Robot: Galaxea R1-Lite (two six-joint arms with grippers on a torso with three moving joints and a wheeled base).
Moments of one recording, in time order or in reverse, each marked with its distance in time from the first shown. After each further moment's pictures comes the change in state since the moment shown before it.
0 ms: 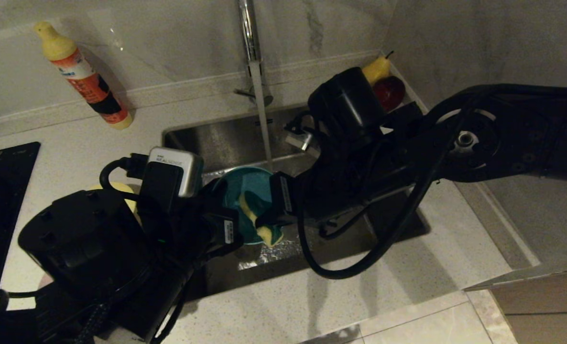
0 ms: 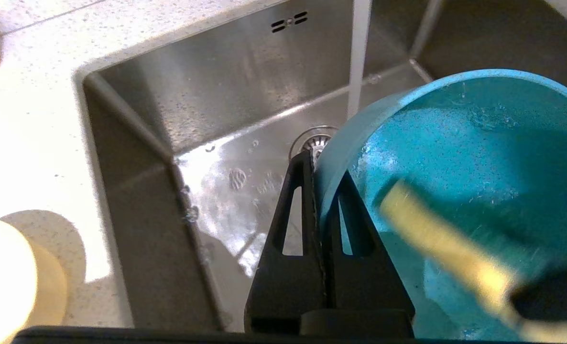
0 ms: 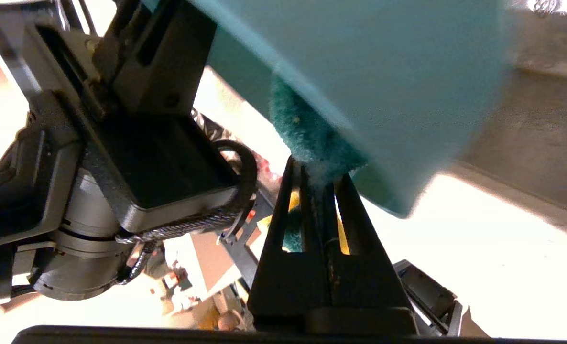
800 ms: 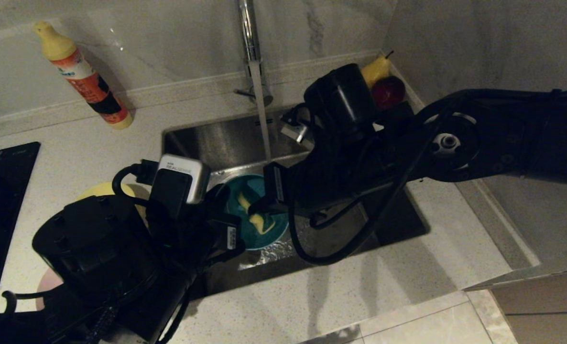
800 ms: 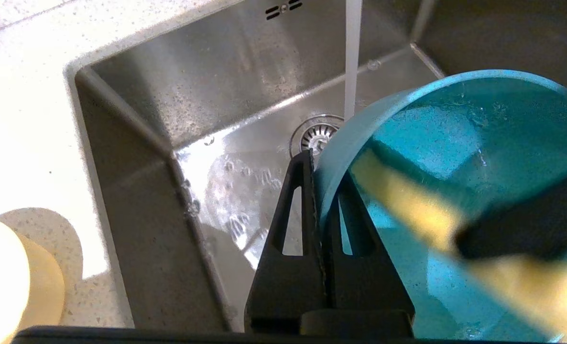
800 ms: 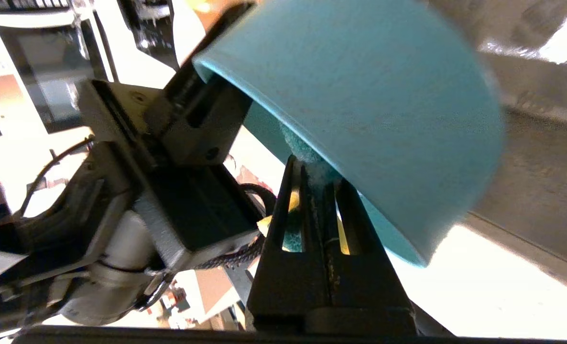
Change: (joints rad) left arm -0.001 0.015 0.014 -0.001 -0.006 0.018; right arm -0.015 0.028 -0.032 -0.070 -0.002 0.002
